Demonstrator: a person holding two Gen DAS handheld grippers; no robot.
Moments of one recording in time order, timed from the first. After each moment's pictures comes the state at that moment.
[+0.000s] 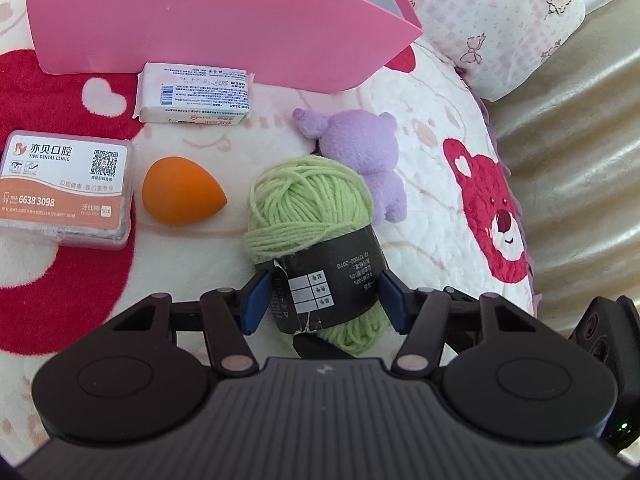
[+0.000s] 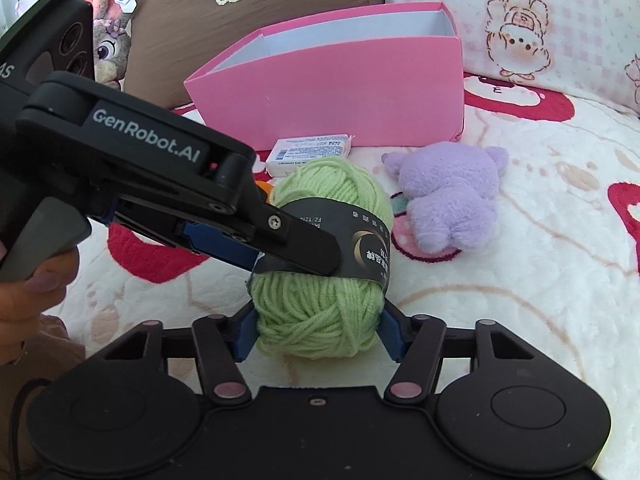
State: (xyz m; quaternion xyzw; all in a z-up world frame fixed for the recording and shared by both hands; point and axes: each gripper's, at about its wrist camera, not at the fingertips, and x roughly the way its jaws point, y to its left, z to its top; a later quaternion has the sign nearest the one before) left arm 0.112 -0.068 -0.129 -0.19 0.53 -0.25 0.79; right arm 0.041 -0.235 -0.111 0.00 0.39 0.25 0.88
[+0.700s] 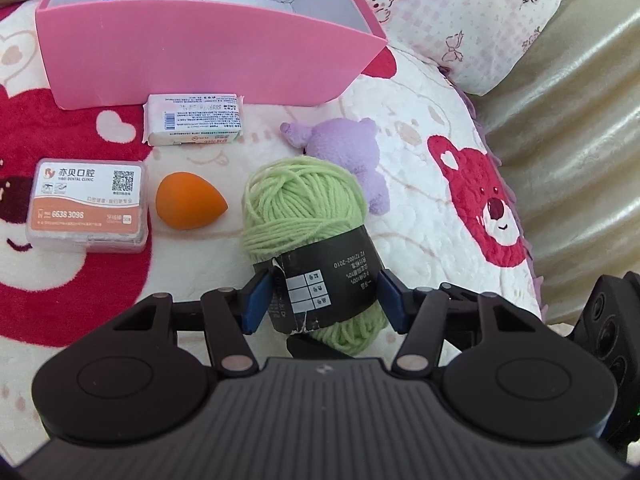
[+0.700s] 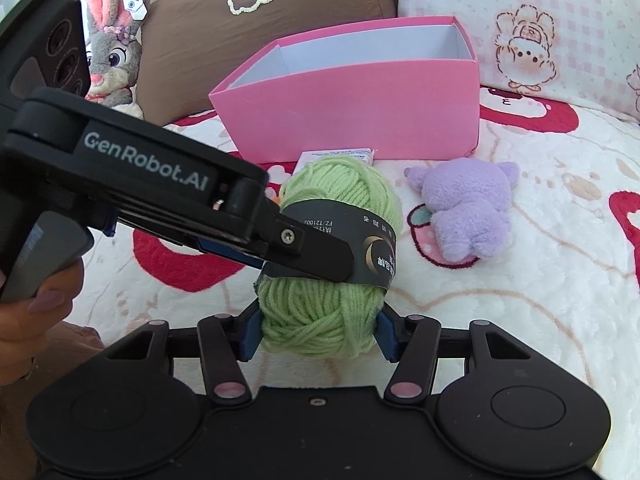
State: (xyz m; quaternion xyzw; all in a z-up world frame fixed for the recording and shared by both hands) left arm 0.087 -0.066 -0.099 -0.14 0.50 -0.26 0.81; right arm 0.024 -0.223 -0.091 0.01 0.39 0.25 0.88
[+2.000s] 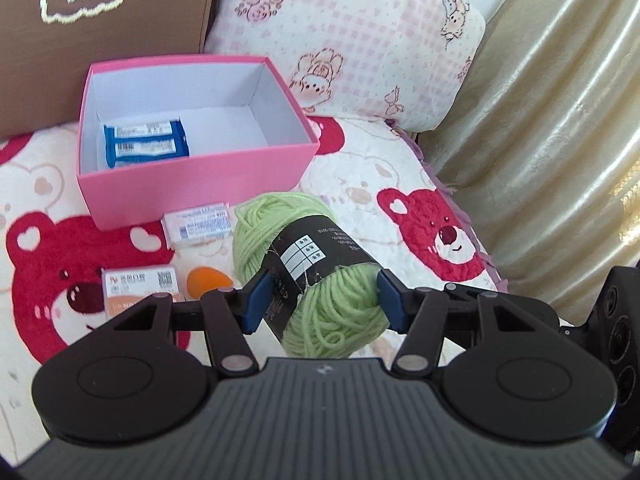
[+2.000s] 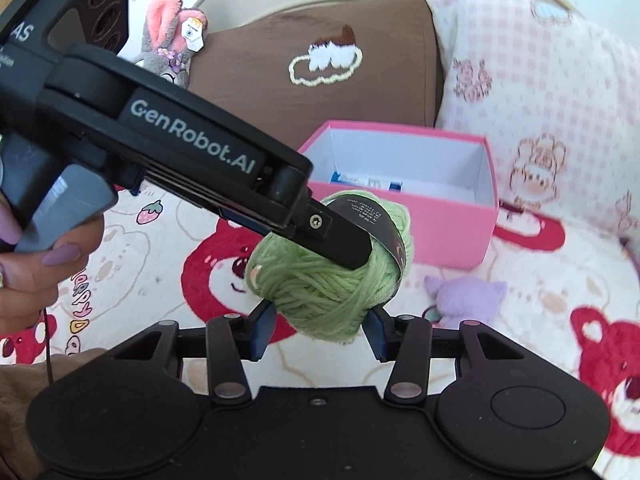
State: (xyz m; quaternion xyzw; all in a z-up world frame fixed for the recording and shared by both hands) left arm 0.055 -0.032 0.026 -0.08 0.42 -0.30 0.86; right arm -0.025 -0.184 0.007 -0.07 0.31 0.26 0.91
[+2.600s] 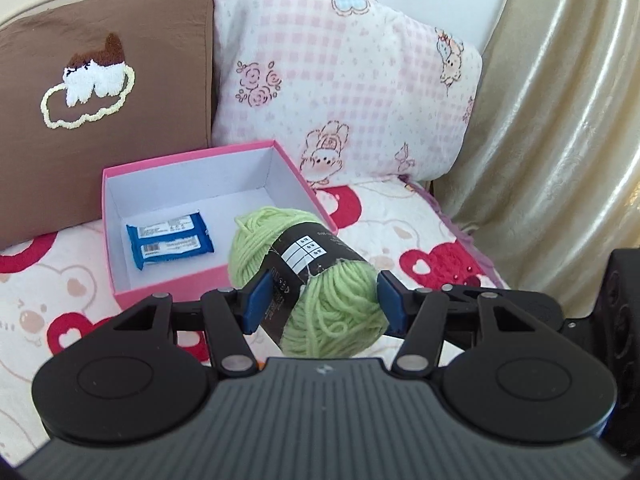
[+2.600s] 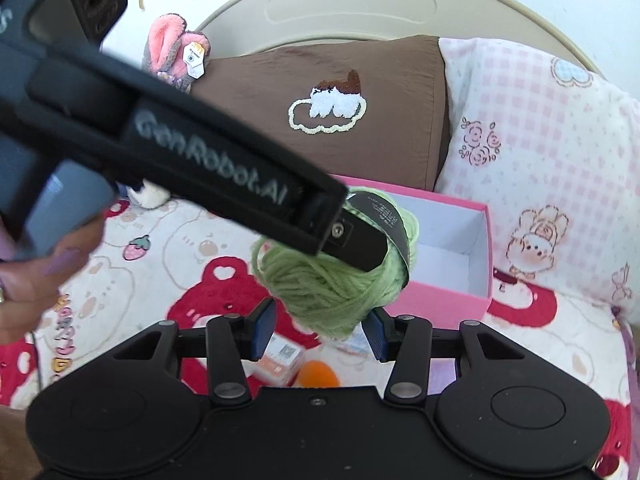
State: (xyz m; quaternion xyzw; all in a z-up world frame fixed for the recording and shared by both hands) left arm 0.087 -0.031 0.074 -0.04 0.34 -0.29 0.90; right arm 0.020 -0.166 0.040 -0.10 0.27 0.26 0.92
